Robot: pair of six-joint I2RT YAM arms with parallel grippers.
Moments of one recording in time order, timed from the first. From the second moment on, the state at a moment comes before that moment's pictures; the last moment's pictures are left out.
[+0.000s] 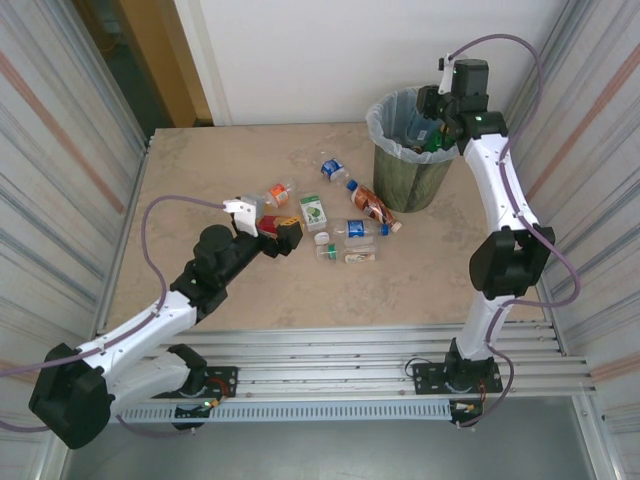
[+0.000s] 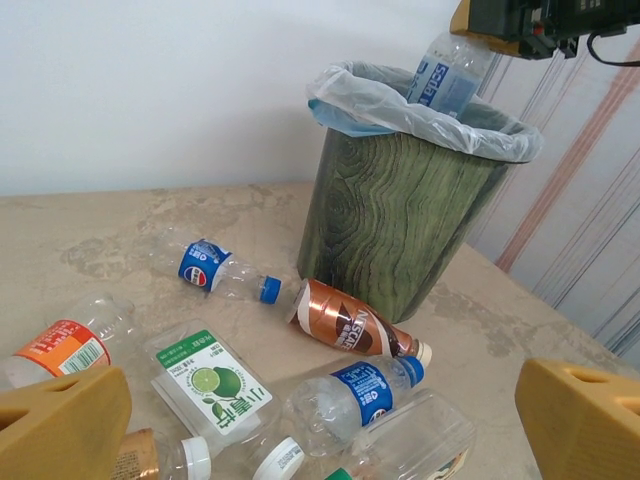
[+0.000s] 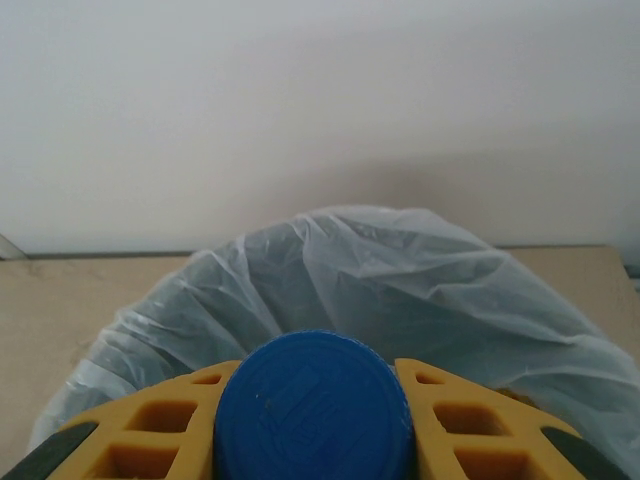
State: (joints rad) left arm -0.61 1.00 0.55 0.37 0.01 -0.27; right arm 0.09 1.89 2.00 -0.54 -0.03 0.13
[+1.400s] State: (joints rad) left arm -0.61 0.99 0.55 0.35 0.01 -0.32; right arm 0.18 2.05 2.11 -0.55 0.18 -0.01
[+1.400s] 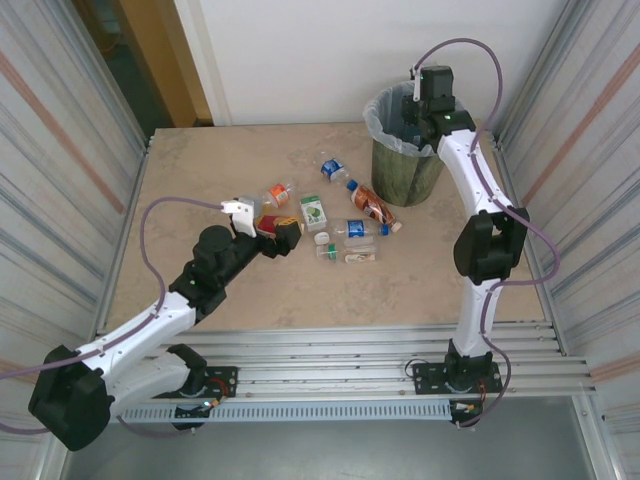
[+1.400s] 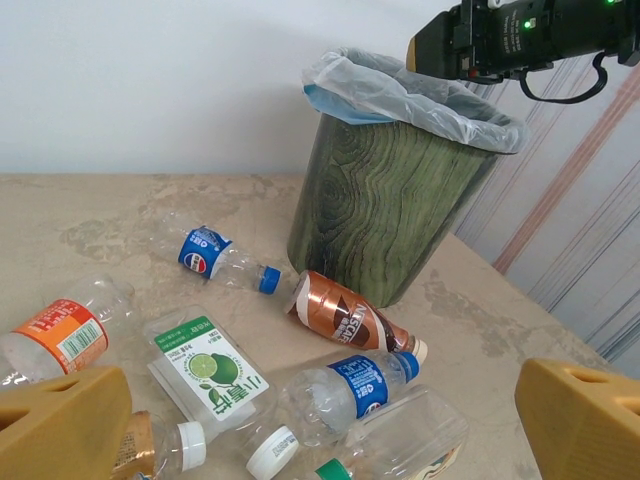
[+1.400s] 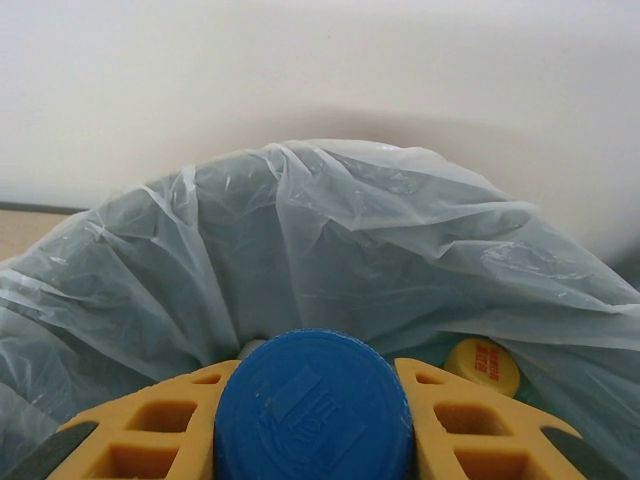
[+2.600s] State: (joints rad) left arm -0.61 1.02 0.55 0.35 0.01 -0.35; right arm 0.18 2.24 2.36 -0.85 0.15 -0.04
